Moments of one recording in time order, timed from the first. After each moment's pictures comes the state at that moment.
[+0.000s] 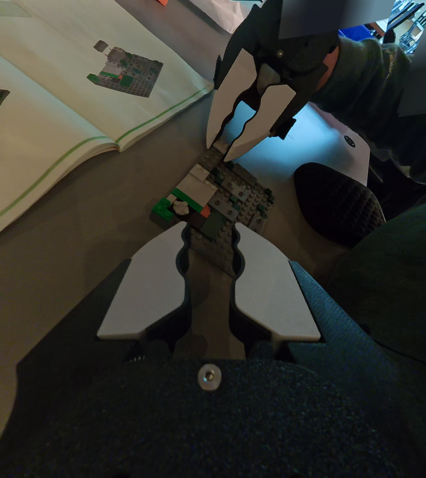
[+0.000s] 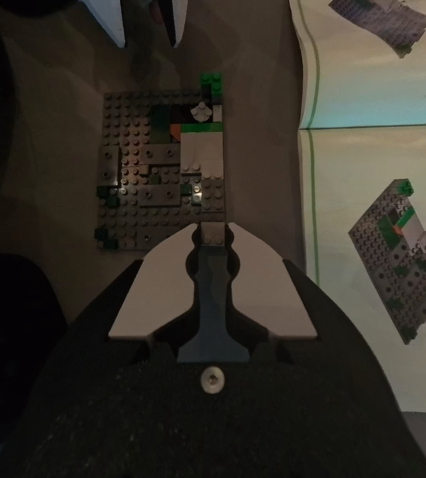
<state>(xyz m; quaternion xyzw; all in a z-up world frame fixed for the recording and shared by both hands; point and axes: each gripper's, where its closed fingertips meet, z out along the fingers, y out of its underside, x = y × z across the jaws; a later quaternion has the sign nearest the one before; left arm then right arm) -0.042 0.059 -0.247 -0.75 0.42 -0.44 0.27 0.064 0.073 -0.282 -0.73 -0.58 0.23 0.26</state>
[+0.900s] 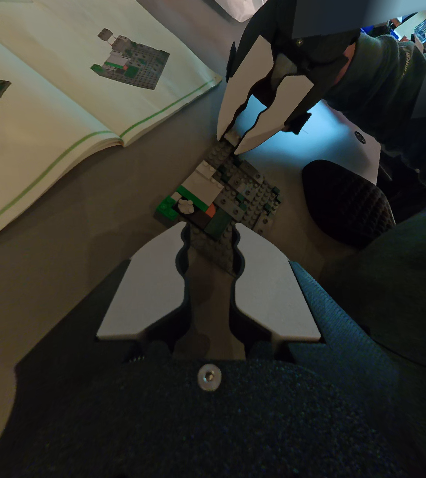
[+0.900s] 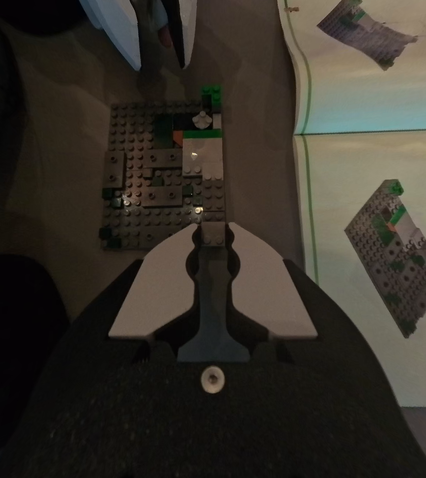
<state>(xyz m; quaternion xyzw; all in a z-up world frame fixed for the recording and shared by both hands) -0.040 0.062 -0.252 -0.76 0.42 -0.42 0.26 0.065 0.072 -0.278 -0.73 -0.57 0.24 0.28</state>
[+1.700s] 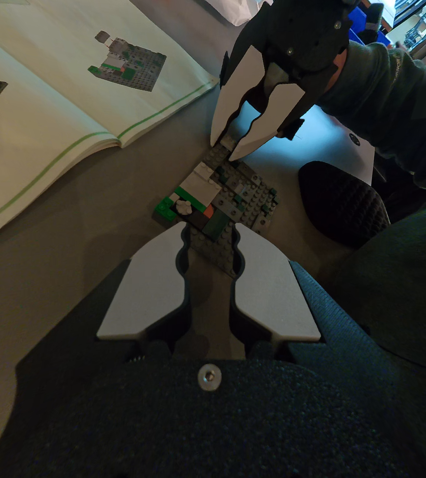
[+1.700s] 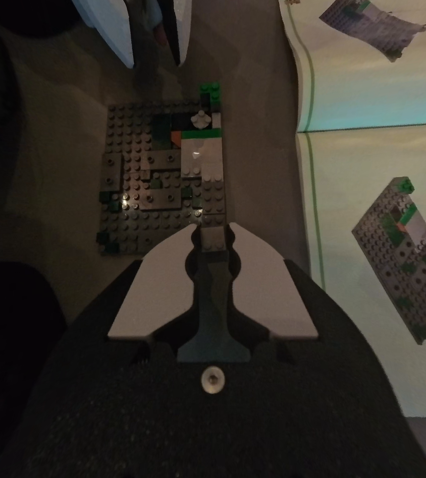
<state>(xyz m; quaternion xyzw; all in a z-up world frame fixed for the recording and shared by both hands) -0.040 0.061 -0.251 -0.75 0.42 -0.43 0.26 0.061 0.072 -0.282 -0.74 -0.57 0.25 0.27</state>
